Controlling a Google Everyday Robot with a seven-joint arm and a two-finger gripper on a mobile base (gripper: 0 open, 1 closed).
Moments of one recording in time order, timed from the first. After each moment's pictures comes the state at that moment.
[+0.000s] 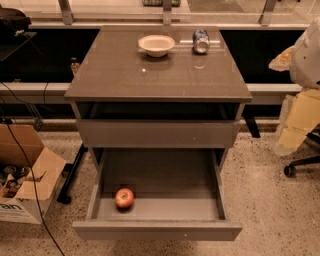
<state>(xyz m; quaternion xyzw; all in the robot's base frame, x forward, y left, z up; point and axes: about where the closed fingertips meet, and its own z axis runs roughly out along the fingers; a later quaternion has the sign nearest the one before) 0.438 -0.217 0.976 -0.60 0.78 -0.03 0.16</state>
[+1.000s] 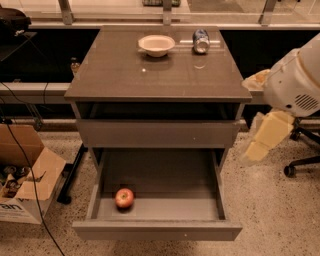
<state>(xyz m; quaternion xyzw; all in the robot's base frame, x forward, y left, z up) 0.447 -0.174 0.935 -0.60 0.76 0.06 0.23</state>
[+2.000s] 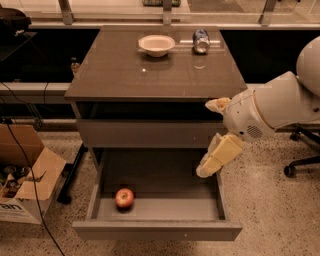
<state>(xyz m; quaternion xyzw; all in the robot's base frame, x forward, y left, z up) 0.469 -0.109 0.865 -0.58 0.73 0.17 0.31</state>
